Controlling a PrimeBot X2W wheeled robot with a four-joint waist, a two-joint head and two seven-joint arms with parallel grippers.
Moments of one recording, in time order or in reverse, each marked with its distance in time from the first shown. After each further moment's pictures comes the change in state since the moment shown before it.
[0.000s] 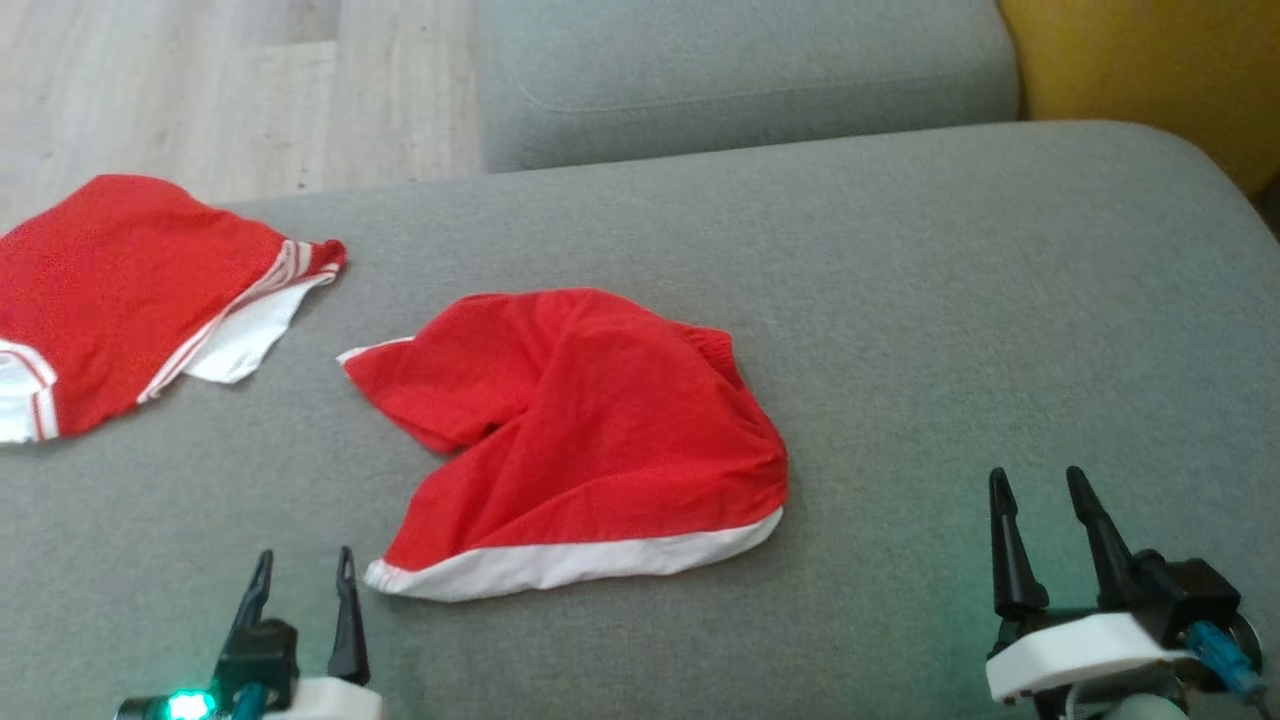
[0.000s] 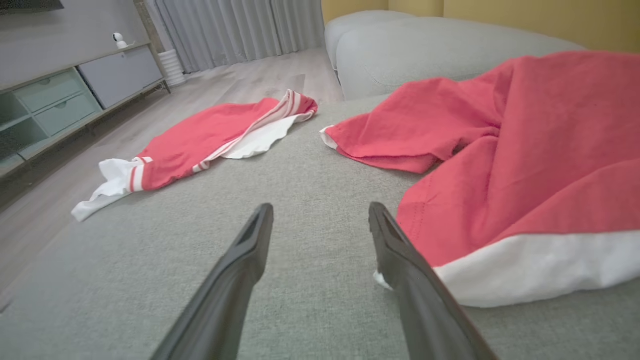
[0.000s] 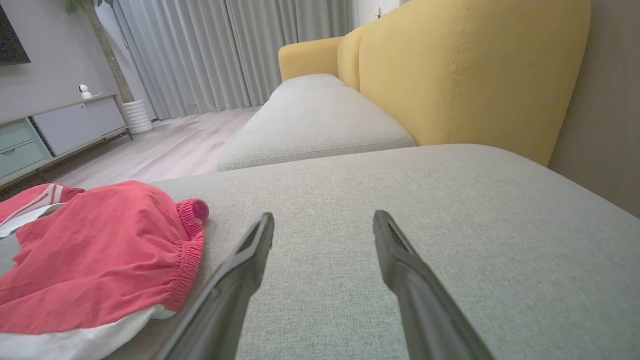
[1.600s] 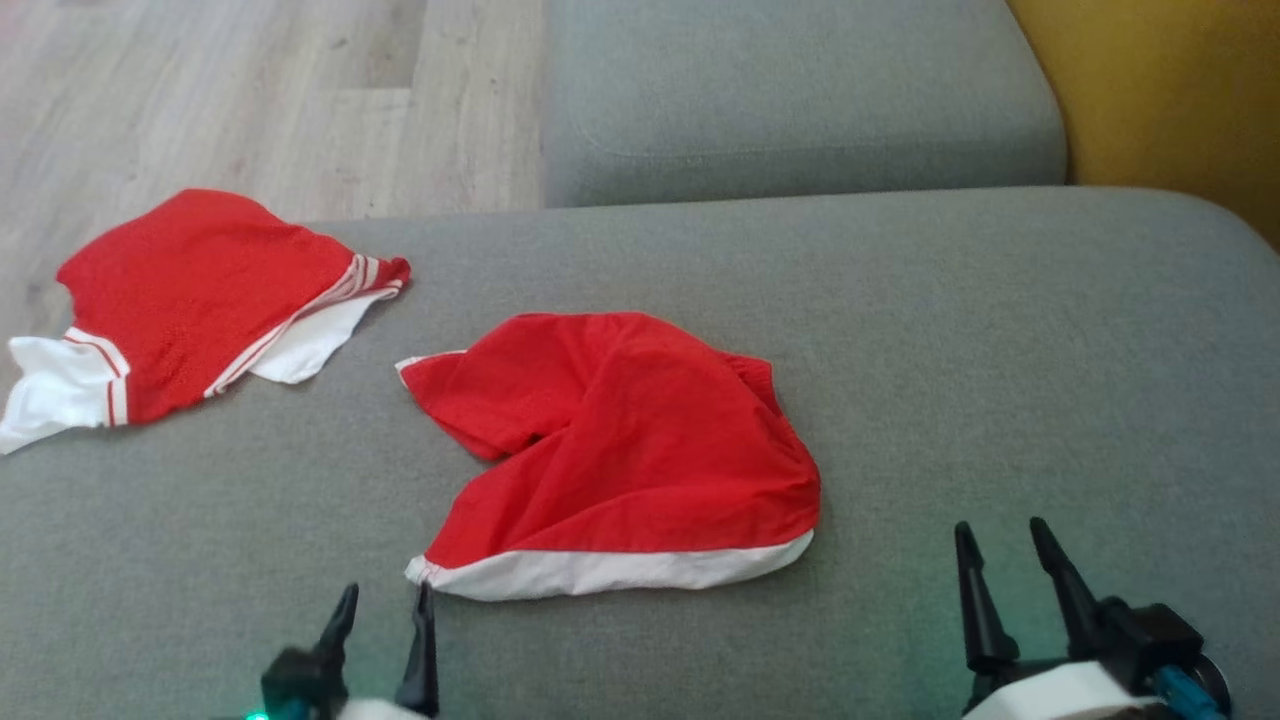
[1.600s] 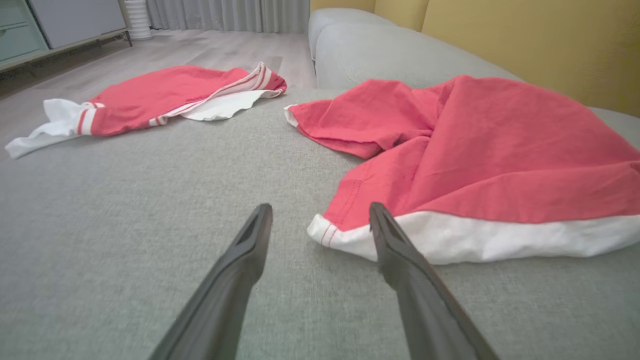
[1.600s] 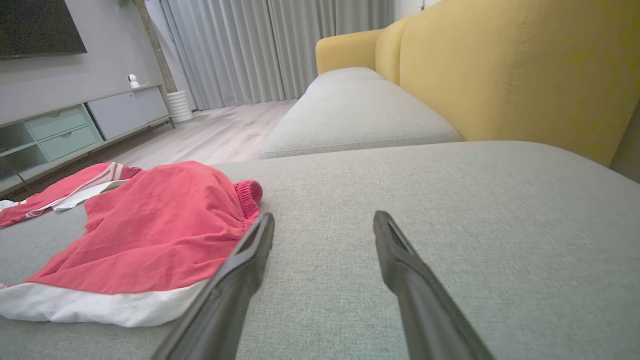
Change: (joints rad) left arm 0.086 -0.104 0.044 -0.053 -0.025 -0.164 0.057; right arm 0.080 0.000 0.057 -0.011 0.006 0.000 0.000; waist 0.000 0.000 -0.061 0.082
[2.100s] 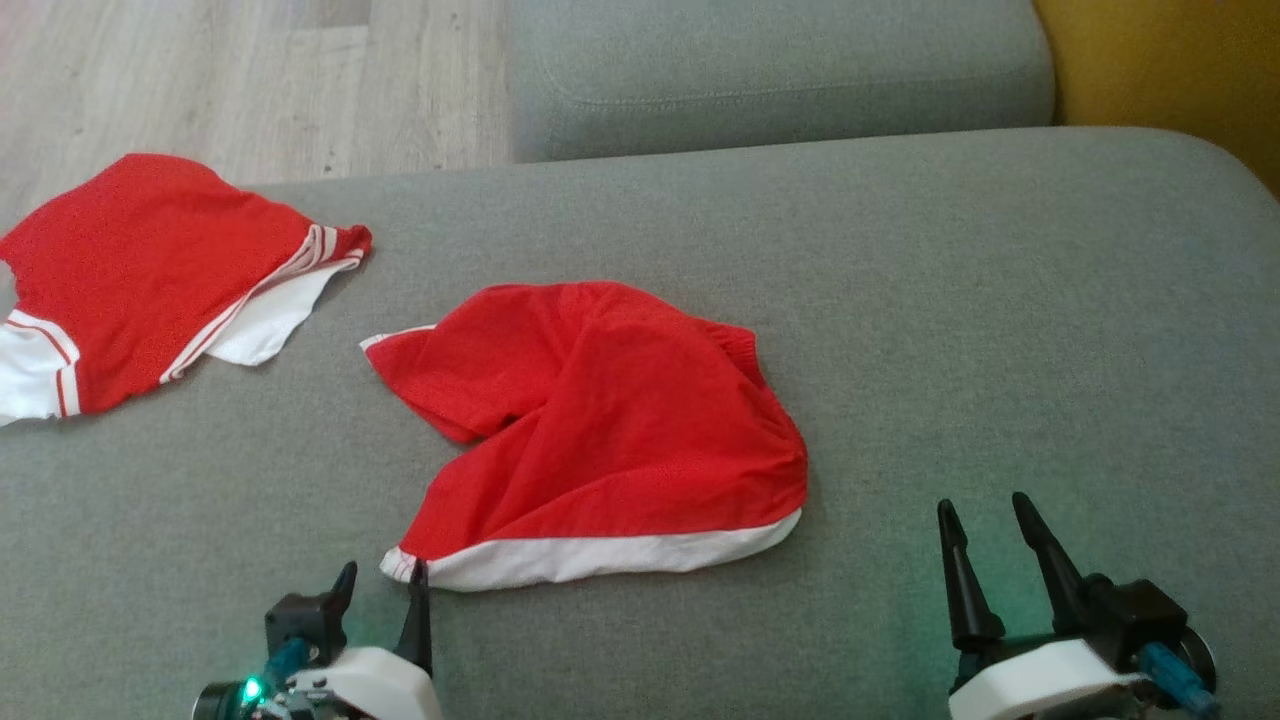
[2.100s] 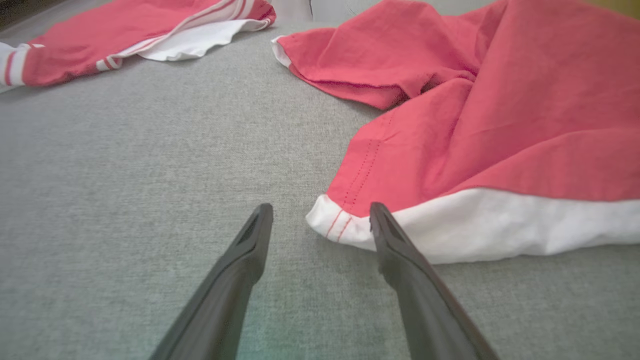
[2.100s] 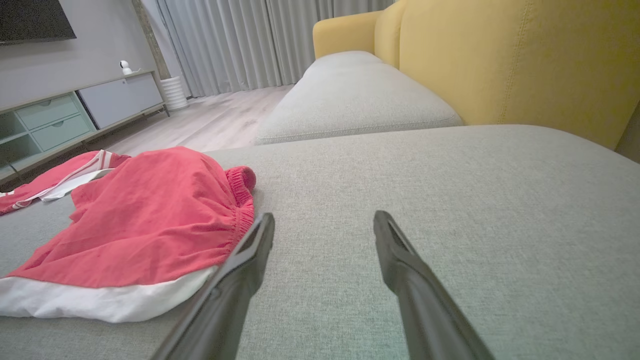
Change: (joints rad) left arm -0.157 -0.016 -0.003 0.209 -0.030 -0.035 0.060; right arm -0.040 0.000 0.025 0.006 -0.008 0.000 0.000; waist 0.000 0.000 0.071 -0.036
